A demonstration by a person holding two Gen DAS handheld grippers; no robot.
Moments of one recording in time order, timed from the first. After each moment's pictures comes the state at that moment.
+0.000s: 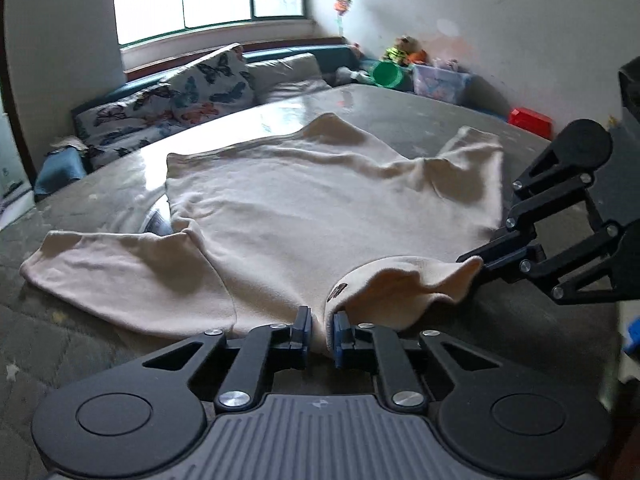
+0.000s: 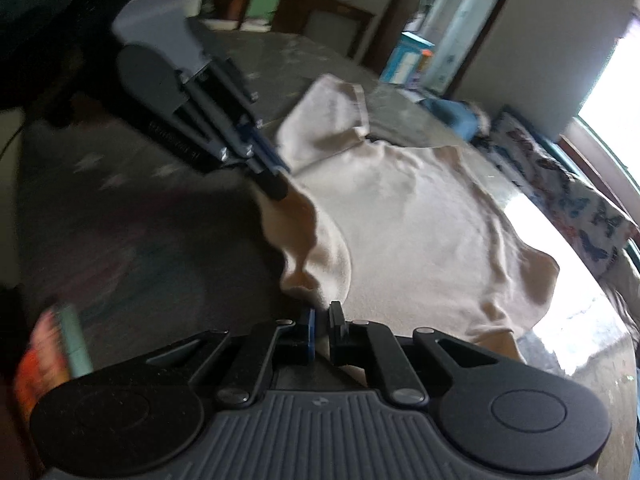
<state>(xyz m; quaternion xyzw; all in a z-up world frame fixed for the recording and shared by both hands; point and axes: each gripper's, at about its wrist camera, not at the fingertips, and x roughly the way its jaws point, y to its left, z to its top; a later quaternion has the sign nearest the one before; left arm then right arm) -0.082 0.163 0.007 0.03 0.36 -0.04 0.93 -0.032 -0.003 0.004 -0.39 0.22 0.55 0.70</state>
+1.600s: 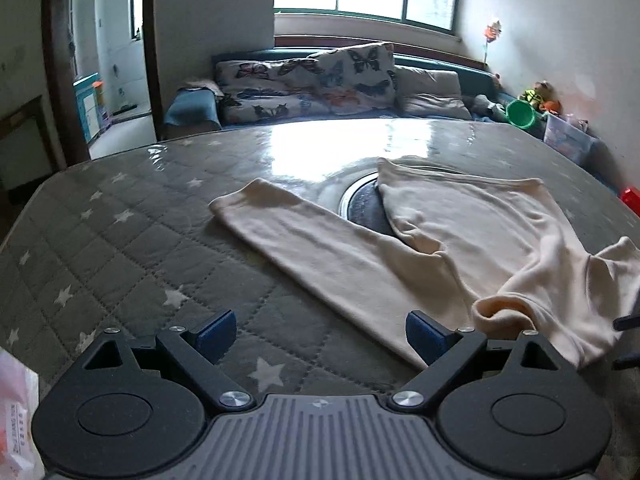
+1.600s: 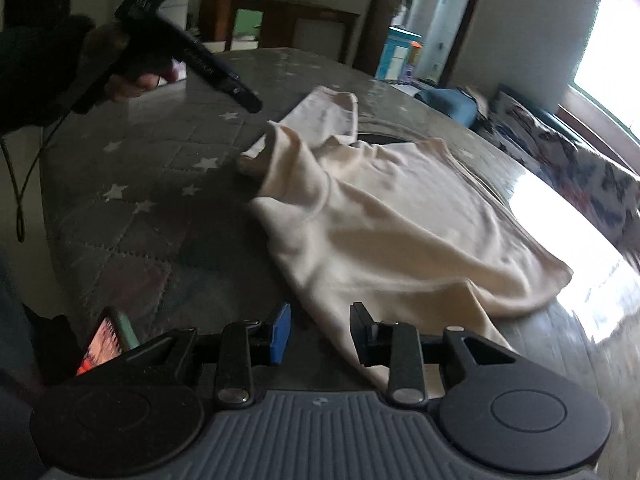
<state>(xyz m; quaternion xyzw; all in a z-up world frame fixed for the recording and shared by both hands) -0.115 0.285 0.028 -0.08 0.35 0.15 0.92 -0.027 -0.011 0.015 -0.33 0.26 0.55 0.72</state>
